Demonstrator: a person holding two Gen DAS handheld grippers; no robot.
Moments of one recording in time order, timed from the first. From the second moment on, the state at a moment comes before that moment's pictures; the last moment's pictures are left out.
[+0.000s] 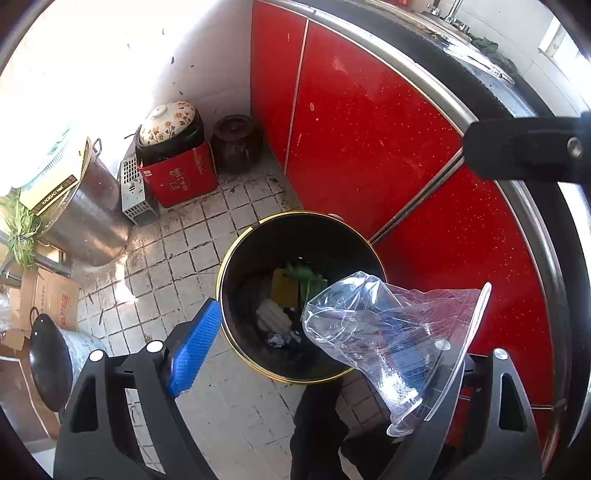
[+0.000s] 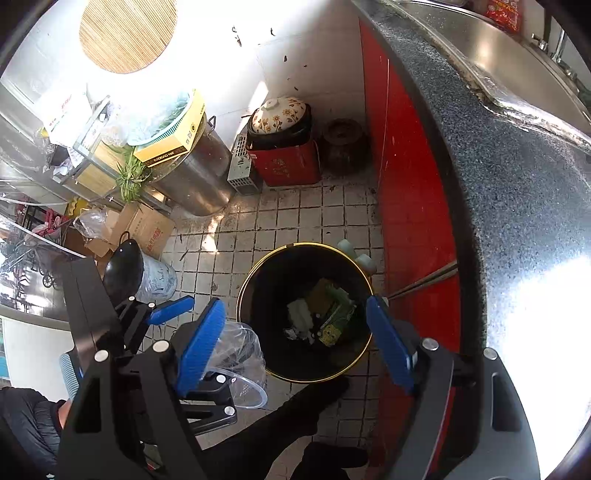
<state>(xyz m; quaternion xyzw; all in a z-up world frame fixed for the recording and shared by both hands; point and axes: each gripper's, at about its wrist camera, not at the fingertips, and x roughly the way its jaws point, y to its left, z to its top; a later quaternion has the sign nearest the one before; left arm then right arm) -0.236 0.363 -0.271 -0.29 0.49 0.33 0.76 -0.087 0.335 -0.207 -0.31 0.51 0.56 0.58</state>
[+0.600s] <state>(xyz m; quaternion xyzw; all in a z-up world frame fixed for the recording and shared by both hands) -0.239 0.371 -0.259 -0.31 0.46 0.35 0.75 -0.094 0.306 -0.184 -0.31 0.51 0.57 0.56</state>
